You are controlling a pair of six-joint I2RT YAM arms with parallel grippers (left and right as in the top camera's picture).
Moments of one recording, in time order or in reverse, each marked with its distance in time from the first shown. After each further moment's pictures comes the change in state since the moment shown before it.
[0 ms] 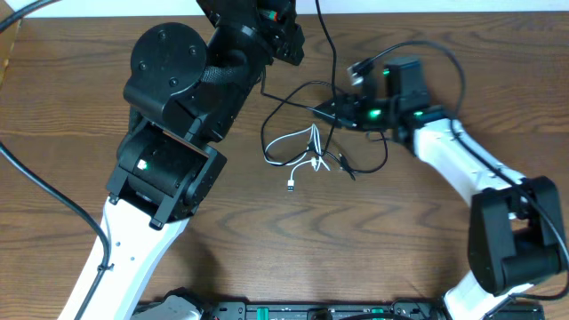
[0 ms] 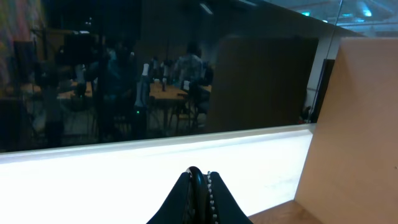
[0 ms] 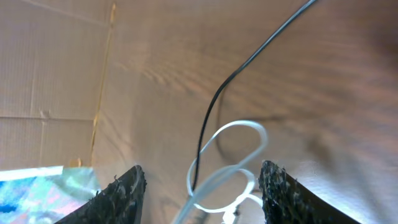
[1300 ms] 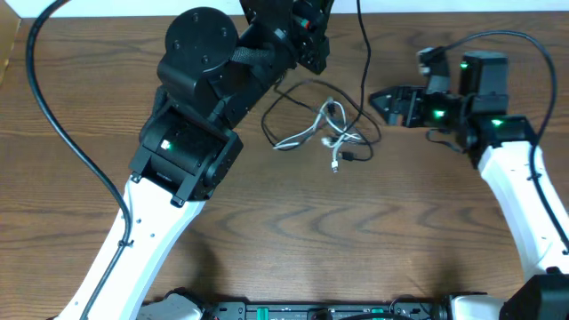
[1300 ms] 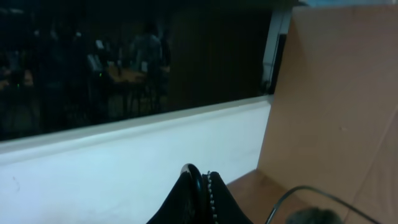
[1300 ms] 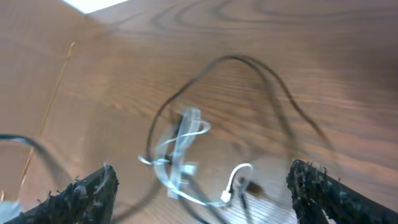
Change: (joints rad) left arm -0.007 0.063 0.000 0.007 0.196 0.003; right arm -0.219 -0.325 -0.001 -0.309 0.135 -0.301
